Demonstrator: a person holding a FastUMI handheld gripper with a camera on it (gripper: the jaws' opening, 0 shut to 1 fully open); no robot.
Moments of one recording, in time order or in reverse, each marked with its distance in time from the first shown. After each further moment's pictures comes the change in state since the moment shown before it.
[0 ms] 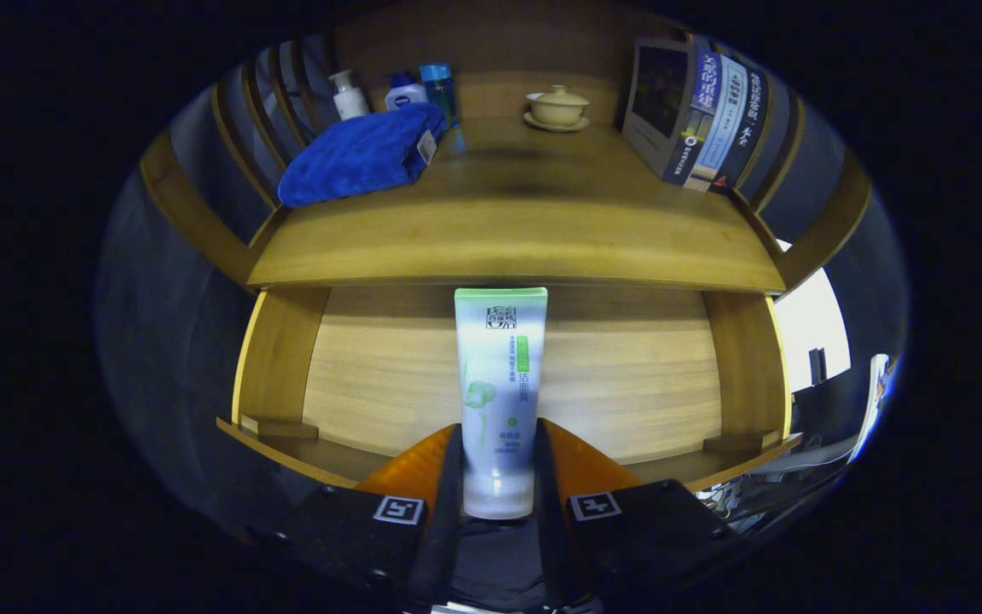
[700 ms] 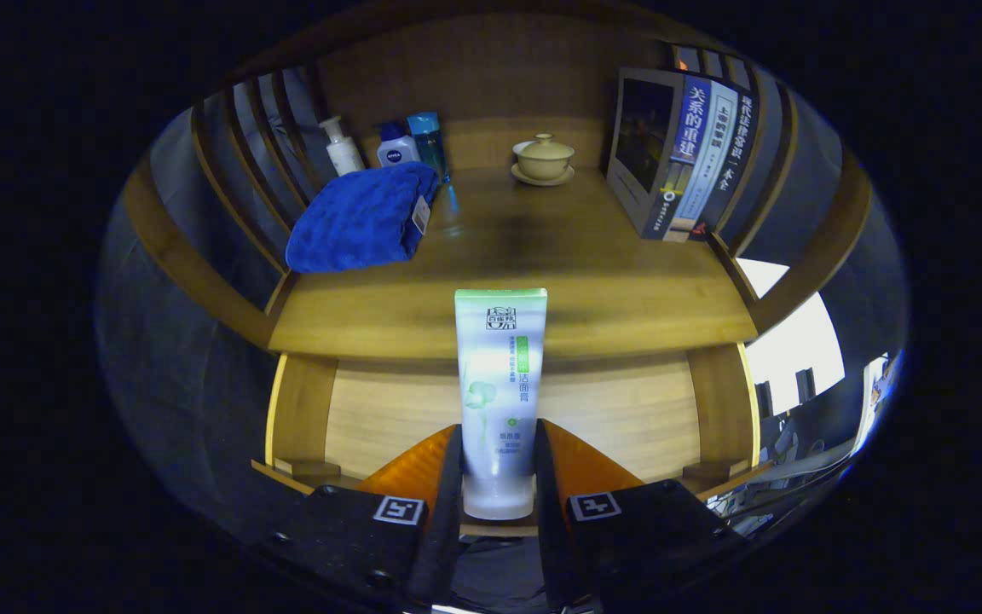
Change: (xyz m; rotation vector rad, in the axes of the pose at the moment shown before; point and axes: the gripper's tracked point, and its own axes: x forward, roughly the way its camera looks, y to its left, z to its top) arm -0.020 0.008 0.077 0.012 -0.097 0.020
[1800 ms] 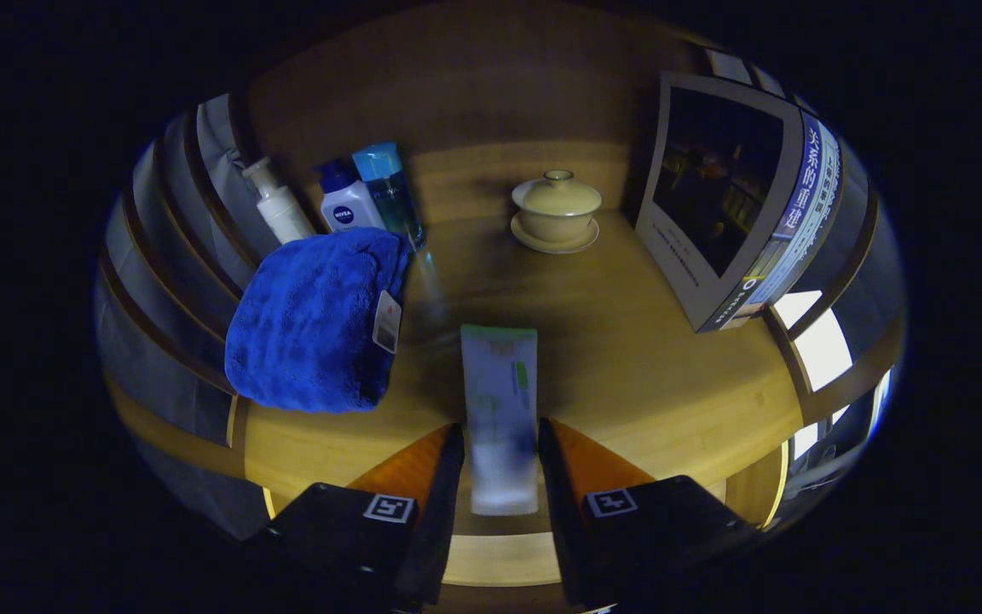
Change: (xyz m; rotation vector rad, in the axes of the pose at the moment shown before) arm 0.088 -0.004 0.105 0.070 -0.093 -0.046
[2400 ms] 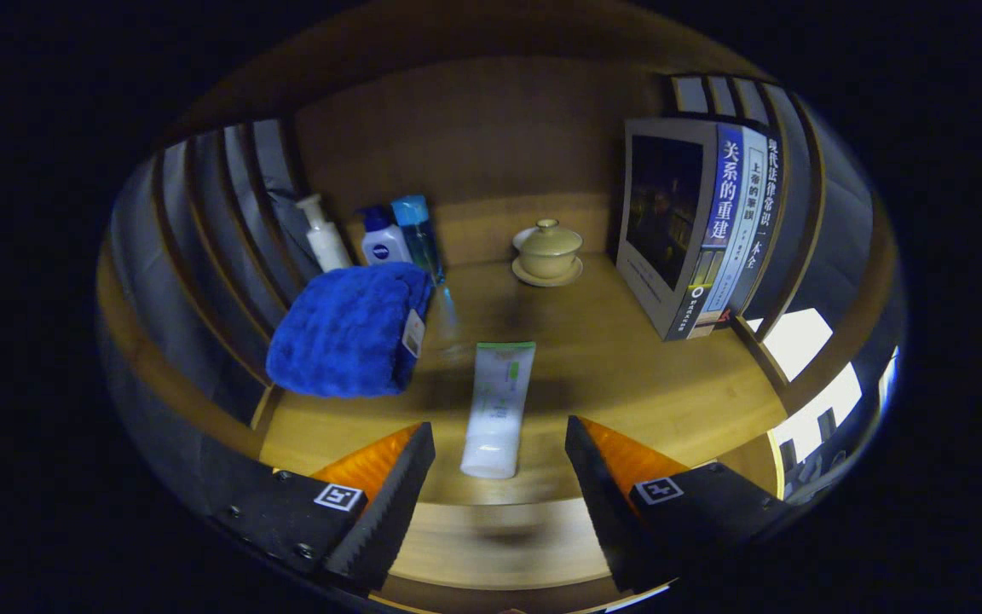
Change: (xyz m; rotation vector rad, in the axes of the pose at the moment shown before) arm -0.060 0.010 -0.023 -0.011 -0.250 0.094
